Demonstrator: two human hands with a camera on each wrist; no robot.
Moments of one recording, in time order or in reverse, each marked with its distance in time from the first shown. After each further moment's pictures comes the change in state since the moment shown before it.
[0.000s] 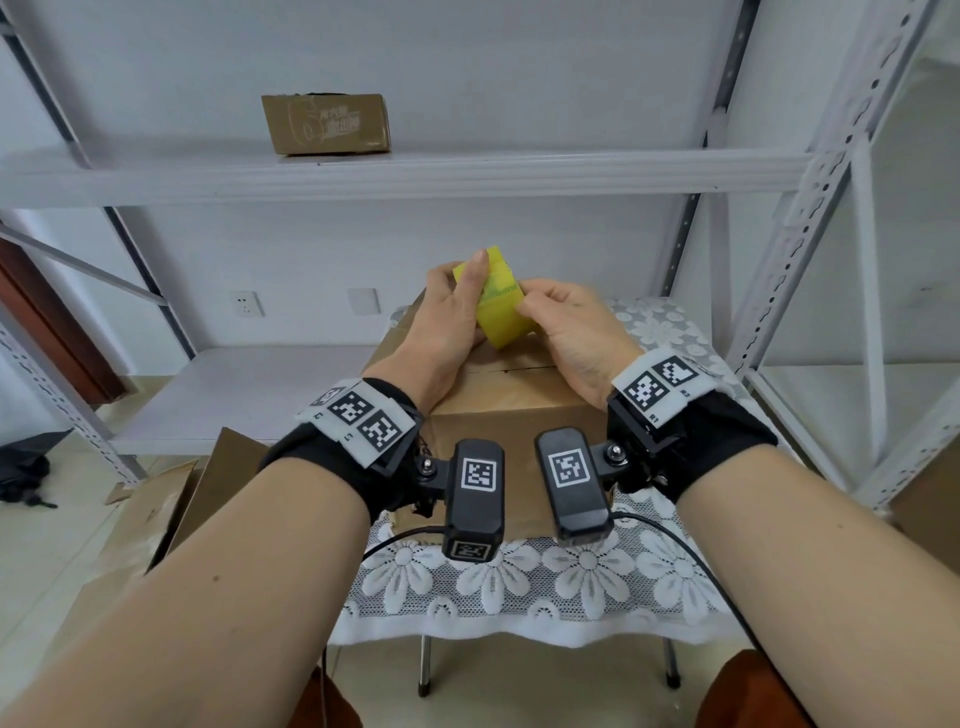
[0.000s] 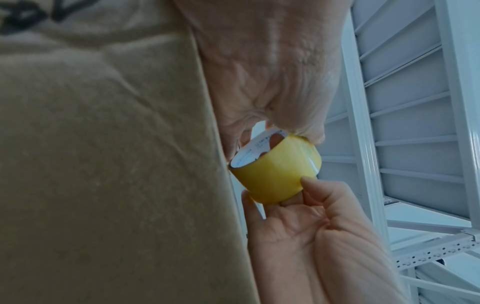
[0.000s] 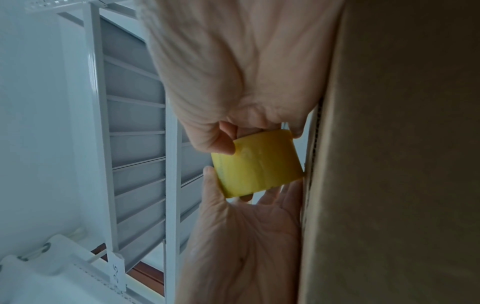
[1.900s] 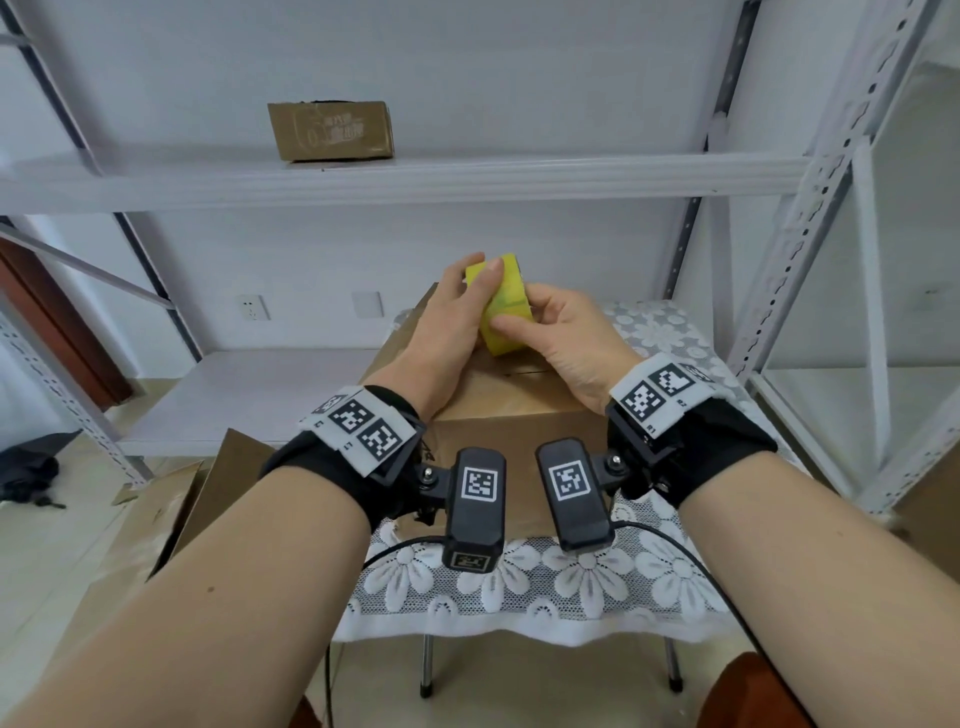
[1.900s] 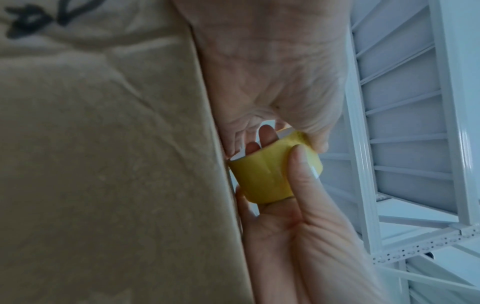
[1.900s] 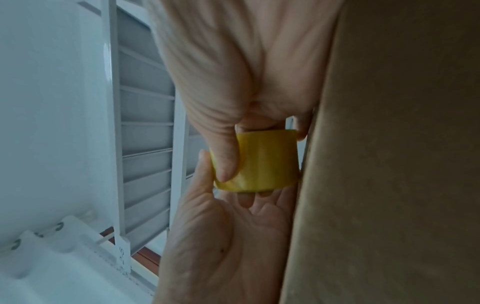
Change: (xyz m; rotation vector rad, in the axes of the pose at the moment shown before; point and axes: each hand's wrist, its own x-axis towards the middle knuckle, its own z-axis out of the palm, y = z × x) left_hand 0.000 -0.006 -0.003 -0.016 -0.091 0.040; right_hand -0.015 -0.003 -0.001 0.055 -0.105 -0.051
